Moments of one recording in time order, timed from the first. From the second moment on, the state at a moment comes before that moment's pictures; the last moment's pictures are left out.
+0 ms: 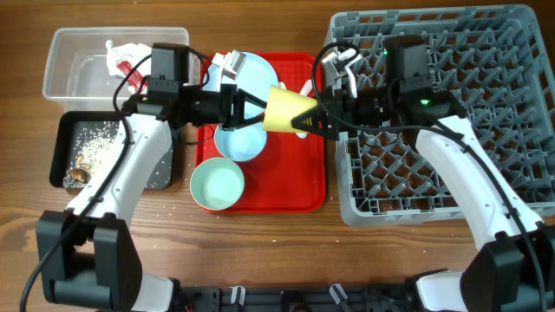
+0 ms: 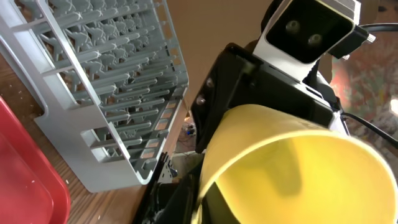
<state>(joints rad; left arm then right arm) -0.15 1.64 1.18 -0.43 1.39 -0.42 0.24 1.57 1.22 -0.46 -1.32 0.04</state>
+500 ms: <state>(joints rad) -0.15 1.64 1.19 -0.53 0.86 -0.42 0.02 1.53 1.23 -0.77 -0.92 0.19</state>
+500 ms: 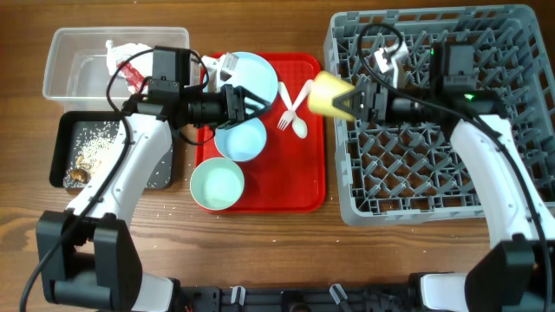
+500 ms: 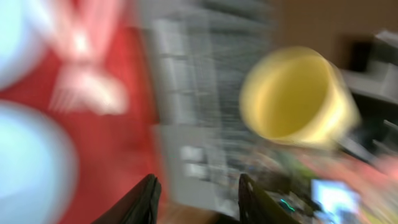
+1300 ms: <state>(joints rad) -0.15 1.64 1.19 -0.66 0.13 -0.42 0.19 1.48 1.29 -1.45 -0.12 0.36</state>
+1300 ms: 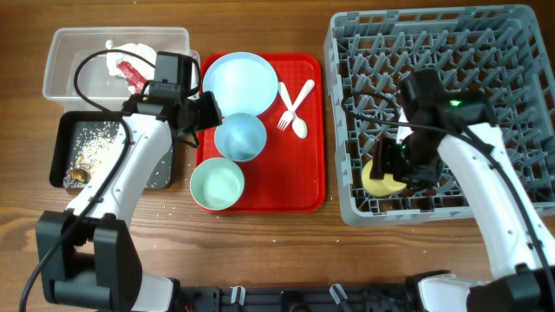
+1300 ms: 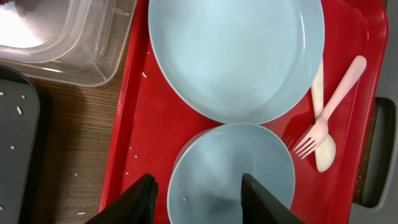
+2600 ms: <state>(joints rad) 0.05 1.45 1.25 -0.82 0.14 -0.42 0.53 1.98 1.59 -0.76 -0.31 0.49</state>
